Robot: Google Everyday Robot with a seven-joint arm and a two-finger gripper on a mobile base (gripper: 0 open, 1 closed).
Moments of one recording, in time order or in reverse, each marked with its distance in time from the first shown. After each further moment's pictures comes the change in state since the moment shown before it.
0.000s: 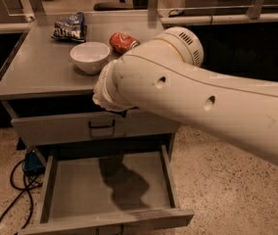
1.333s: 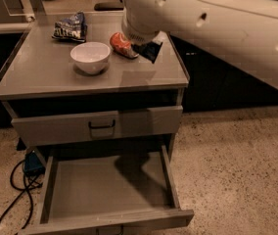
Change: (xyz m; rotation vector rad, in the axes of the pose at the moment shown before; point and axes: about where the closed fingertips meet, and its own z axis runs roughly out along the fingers) arm 0.048 -0.173 -0.021 0.214 0.229 0.038
